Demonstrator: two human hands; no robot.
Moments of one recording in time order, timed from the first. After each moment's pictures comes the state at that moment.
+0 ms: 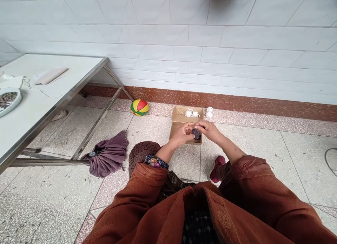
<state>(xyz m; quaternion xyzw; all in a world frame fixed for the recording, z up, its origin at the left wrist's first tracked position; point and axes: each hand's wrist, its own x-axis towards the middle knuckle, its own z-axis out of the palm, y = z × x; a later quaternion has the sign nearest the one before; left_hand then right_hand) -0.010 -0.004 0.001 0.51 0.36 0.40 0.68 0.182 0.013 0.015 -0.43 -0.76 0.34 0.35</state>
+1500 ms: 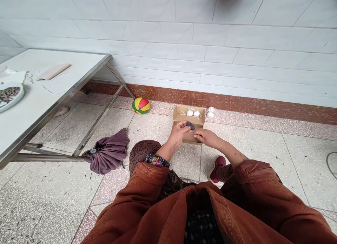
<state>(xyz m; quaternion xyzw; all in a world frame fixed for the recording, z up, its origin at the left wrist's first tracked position) -0.016 0.002 -0.002 0.34 0.42 0.50 0.68 0.179 -0.001 -0.006 -0.38 -0.84 0.33 0.20</state>
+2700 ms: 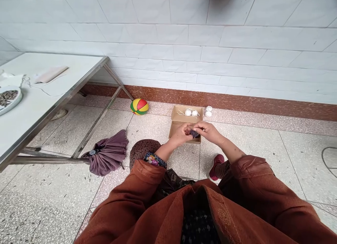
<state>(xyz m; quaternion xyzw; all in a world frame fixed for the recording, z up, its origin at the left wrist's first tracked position) -0.014 -0.016 0.015 0.54 0.43 0.38 0.62 0.179 -0.005 0.033 -0.38 -0.79 0.36 0.33</state>
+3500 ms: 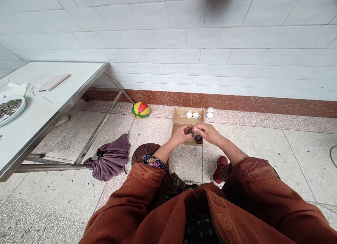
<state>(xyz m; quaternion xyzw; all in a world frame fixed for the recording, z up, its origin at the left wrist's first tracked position) -0.021 0.009 0.000 0.59 0.45 0.36 0.57 0.173 0.002 0.032 -0.38 -0.80 0.34 0.32</state>
